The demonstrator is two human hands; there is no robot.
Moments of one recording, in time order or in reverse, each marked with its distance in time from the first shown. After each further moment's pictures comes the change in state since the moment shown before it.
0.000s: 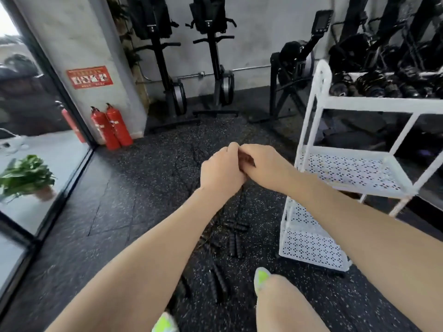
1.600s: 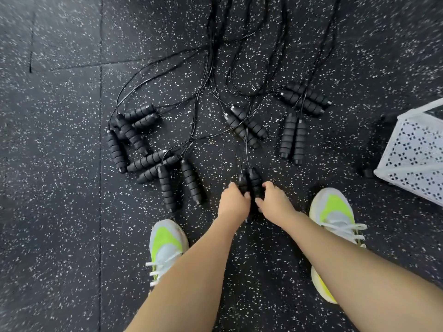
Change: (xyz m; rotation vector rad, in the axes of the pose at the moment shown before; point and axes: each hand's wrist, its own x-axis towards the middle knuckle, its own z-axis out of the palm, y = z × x) left_hand -0.182 -0.326 0.534 -0.391 -0.772 -1.108; right_hand -0.122 0.257 0.602 0.083 -0.893 0.948
